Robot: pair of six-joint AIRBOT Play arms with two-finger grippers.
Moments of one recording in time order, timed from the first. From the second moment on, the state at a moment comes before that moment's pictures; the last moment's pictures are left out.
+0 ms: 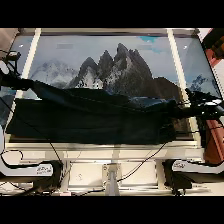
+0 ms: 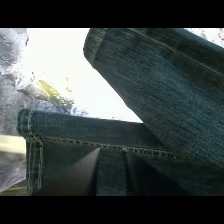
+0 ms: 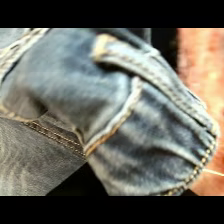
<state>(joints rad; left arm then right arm) 0.27 -1.49 1.42 1.72 -1.12 -1.32 -0.56 -1.44 0.84 -0.94 1.20 0.72</state>
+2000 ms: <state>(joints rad) 0.41 -1.80 1.42 1.07 -1.05 -1.15 -0.78 -1.28 0.87 -1.02 1.29 0.86</state>
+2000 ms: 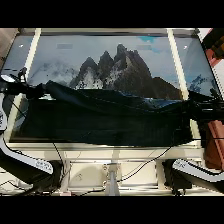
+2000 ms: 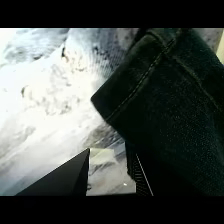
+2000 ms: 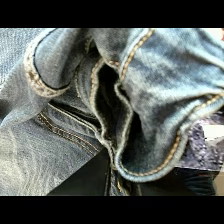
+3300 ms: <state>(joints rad) 0.34 -1.85 1.44 1.07 -1.17 -1.06 -0.78 -1.28 0.87 -1.02 1.28 0.87</state>
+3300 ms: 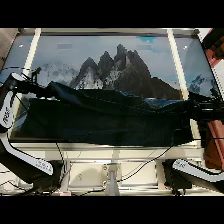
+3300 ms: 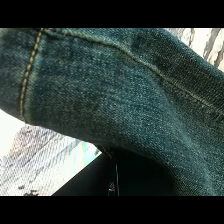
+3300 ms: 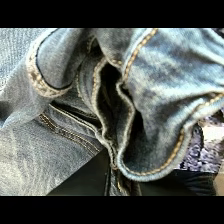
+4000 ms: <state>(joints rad) 0.34 -1.83 1.78 1.19 -1.20 -1.18 -0.78 -1.27 0.87 -0.99 1.26 0.90</state>
